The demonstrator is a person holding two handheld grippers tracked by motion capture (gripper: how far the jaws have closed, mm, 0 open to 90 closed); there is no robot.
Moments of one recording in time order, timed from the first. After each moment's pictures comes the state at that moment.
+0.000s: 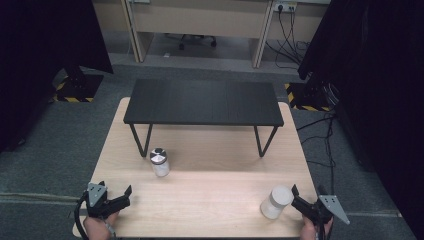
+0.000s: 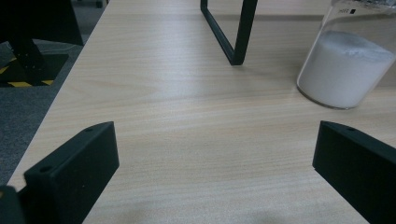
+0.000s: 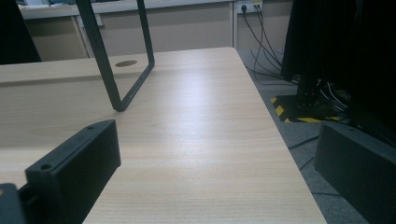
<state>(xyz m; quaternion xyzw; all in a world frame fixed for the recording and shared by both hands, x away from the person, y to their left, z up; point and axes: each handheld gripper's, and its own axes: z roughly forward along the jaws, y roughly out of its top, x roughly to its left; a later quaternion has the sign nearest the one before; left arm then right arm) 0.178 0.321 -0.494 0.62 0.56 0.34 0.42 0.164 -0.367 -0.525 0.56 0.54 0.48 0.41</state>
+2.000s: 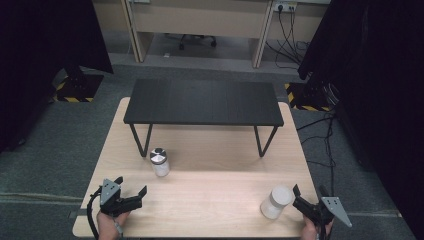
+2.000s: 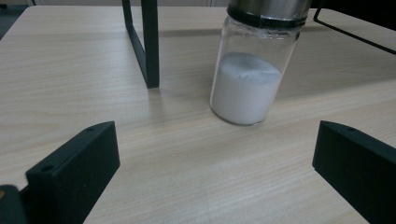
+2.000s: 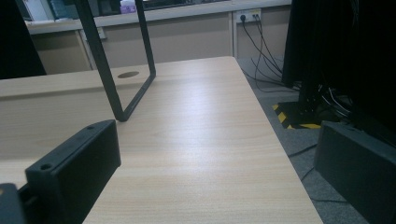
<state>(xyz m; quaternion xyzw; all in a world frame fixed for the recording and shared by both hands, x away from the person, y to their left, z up) 0.194 0.316 -0.485 0.66 0.50 0.28 0.48 0.160 -0.369 -0.530 0.55 0.53 0.50 0.41</state>
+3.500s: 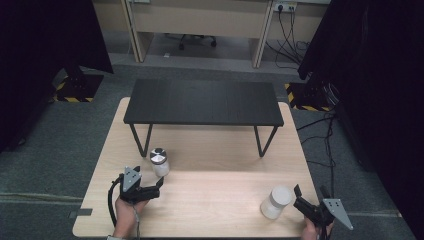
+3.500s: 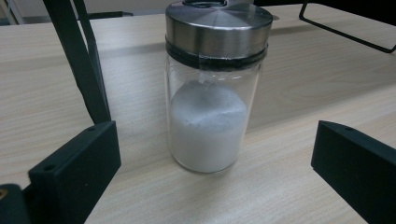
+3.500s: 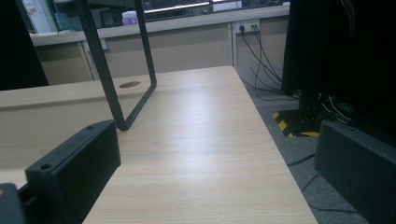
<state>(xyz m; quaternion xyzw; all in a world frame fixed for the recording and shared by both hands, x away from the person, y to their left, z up) 0.229 0.272 -0.476 0.68 0.47 0.29 0.47 0.156 -0.370 -0.537 0.55 0.51 0.51 0.42</state>
